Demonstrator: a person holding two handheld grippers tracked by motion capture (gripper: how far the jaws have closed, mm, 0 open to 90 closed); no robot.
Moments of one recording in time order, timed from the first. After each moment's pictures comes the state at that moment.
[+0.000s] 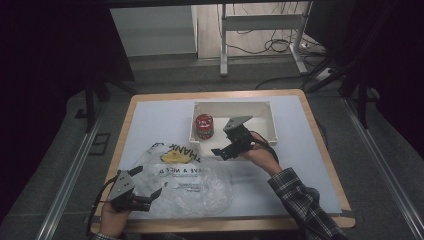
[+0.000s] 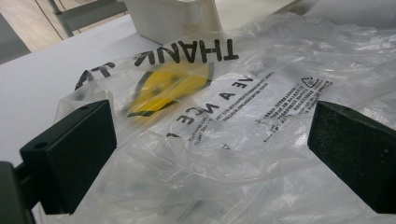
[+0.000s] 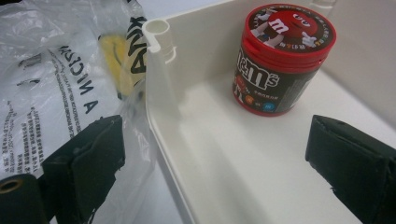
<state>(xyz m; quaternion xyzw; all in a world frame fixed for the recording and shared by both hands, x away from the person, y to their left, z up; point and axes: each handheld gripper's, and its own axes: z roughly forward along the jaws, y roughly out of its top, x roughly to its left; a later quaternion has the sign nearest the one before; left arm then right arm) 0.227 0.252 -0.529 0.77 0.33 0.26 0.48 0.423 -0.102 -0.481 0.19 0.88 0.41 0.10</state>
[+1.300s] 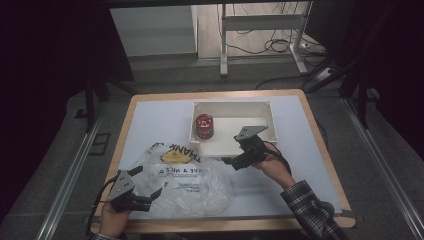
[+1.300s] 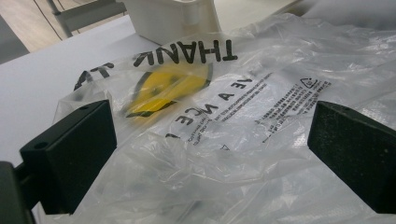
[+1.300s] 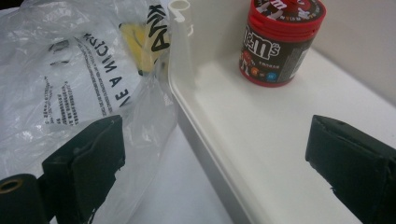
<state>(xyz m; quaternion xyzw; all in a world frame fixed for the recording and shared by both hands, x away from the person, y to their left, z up) 0.227 0.252 -0.529 0.77 0.33 0.25 0.48 0.390 -0.138 -0.479 0.19 0.88 0.43 0.11</state>
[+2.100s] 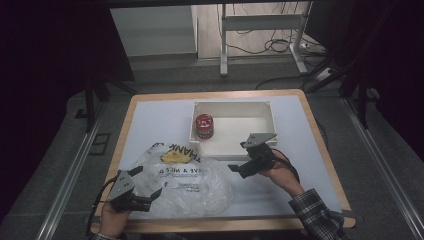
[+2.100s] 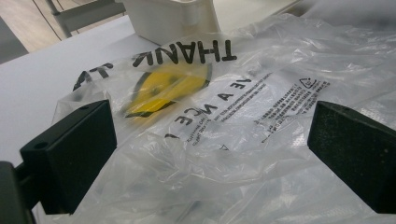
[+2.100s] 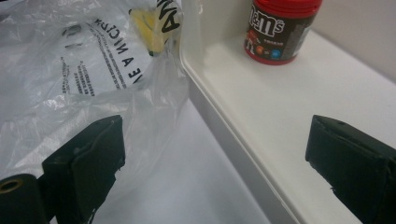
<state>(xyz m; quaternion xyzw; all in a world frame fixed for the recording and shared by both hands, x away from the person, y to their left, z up) 0.227 0.252 -0.529 0.77 0.33 0.25 0.48 0.369 -0.159 -0.482 0.20 0.88 0.42 0.11</state>
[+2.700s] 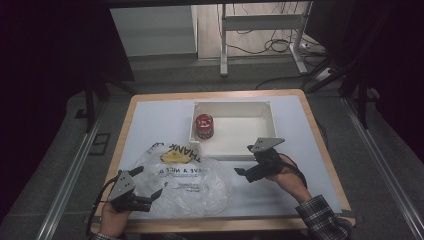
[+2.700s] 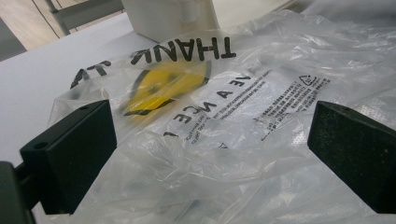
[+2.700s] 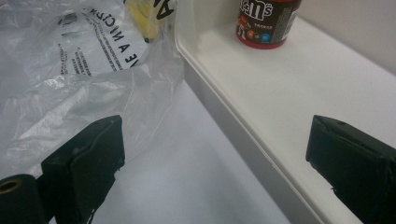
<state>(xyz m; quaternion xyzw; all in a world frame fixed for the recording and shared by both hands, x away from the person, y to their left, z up) 0.227 0.251 -0.530 0.78 0.32 0.25 0.48 0.357 -0.178 -0.485 0.21 0.87 0.42 0.12</state>
